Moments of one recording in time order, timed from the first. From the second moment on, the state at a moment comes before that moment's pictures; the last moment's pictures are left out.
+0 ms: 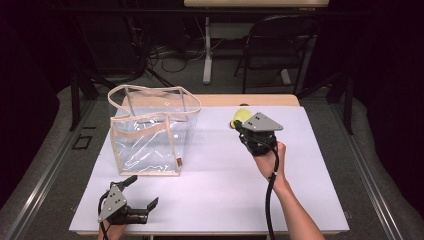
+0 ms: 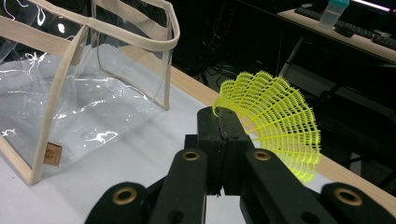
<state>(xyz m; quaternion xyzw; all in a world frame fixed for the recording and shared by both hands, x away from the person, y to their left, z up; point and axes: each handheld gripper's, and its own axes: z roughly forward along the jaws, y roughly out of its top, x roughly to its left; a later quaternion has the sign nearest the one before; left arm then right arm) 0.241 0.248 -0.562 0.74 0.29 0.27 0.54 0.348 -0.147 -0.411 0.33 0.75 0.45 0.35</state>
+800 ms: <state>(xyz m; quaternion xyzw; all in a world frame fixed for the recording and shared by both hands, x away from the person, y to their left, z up) 0.241 0.249 -0.562 0.74 0.29 0.27 0.54 0.359 -0.133 -0.399 0.32 0.75 0.46 0.35</state>
